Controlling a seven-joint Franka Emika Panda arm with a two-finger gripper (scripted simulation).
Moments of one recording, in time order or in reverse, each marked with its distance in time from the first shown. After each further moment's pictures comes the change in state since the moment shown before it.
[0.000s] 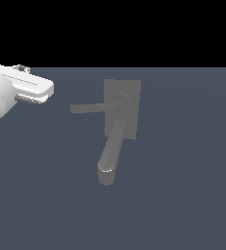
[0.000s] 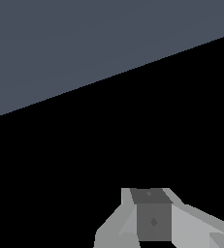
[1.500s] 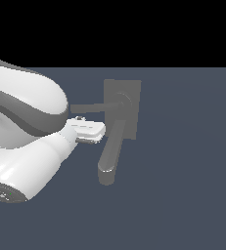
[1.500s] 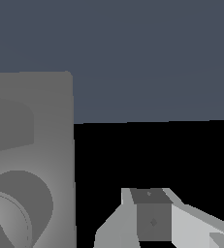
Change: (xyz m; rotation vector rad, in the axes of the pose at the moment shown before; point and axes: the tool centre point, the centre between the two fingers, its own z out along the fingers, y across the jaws) arm 0.099 -0.189 -0.041 0.221 0.289 -0.340
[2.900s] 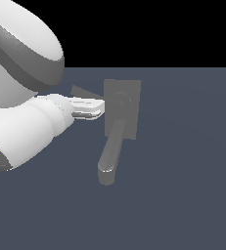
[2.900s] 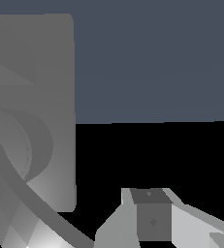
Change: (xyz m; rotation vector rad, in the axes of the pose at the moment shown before) arm -0.070 0.000 0.000 0.002 0.012 -0.005
